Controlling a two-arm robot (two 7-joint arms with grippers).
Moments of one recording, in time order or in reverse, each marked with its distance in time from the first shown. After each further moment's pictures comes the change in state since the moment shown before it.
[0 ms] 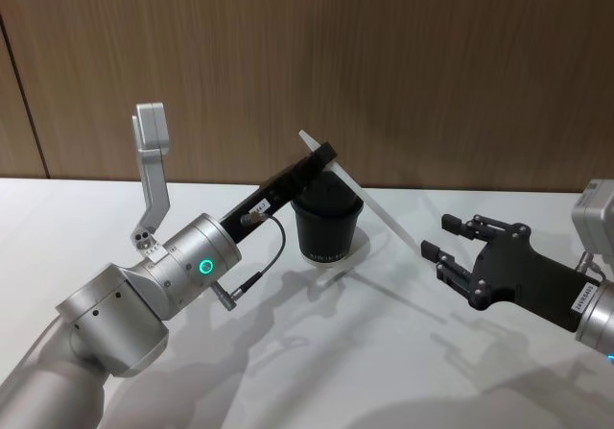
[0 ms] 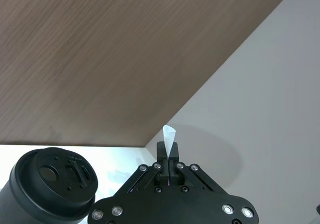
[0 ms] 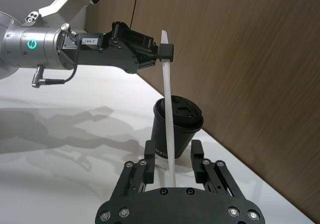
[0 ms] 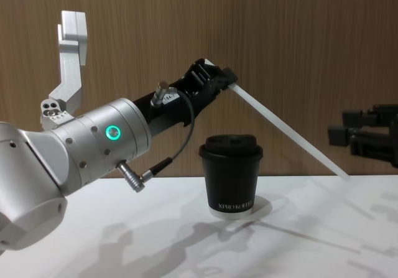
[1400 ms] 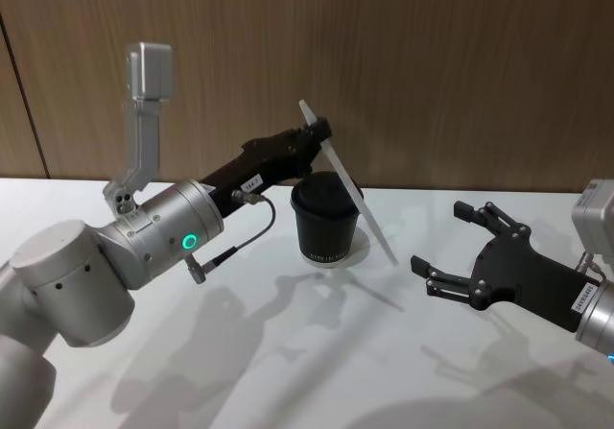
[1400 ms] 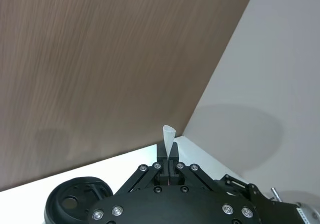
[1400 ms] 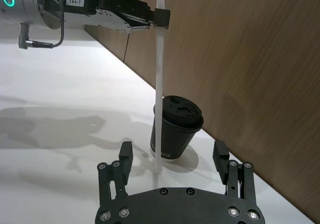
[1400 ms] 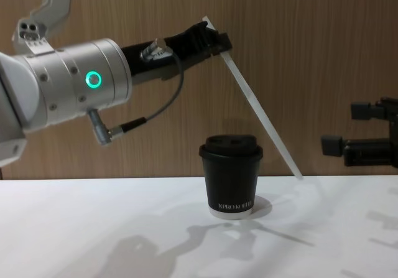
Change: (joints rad) left arm -0.001 0.151 0.070 -0.259 0.186 -0.008 0.163; right arm 0.000 0.000 0.000 0.000 0.000 0.000 0.000
